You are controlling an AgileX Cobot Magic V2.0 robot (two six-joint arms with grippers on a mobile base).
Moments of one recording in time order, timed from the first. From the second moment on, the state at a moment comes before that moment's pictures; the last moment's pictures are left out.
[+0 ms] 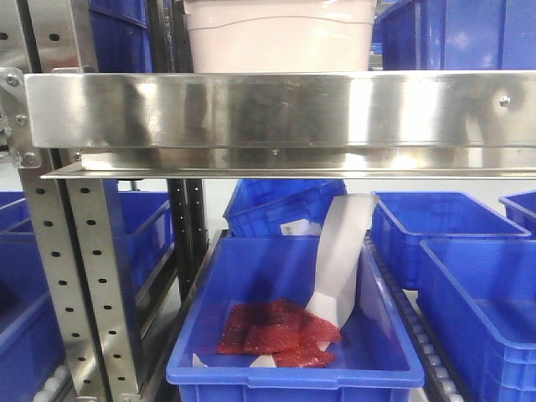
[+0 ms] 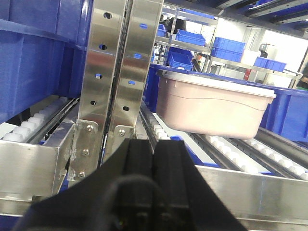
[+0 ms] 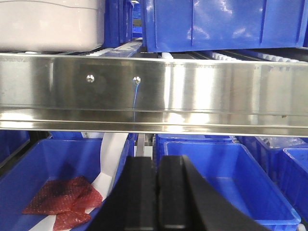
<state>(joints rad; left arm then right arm) -0.25 0.31 -0.30 -1.19 -0.08 1.02 -0.04 -0.01 0.03 0.05 0.10 -0.01</state>
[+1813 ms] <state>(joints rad) -0.05 -0.01 0.03 -0.15 0.10 0.12 -0.04 -0.01 0.03 0.05 0.10 -0.01</state>
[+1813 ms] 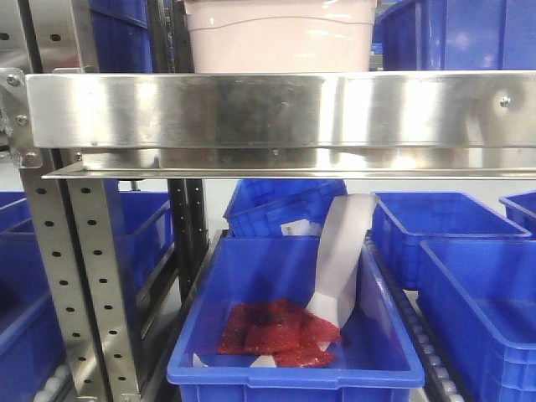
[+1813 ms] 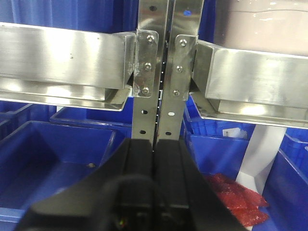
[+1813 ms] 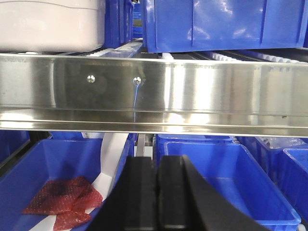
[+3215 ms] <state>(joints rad) -0.05 -0.01 0.03 -0.15 0.10 0.12 -0.04 -0.01 0.03 0.05 0.10 -0.01</state>
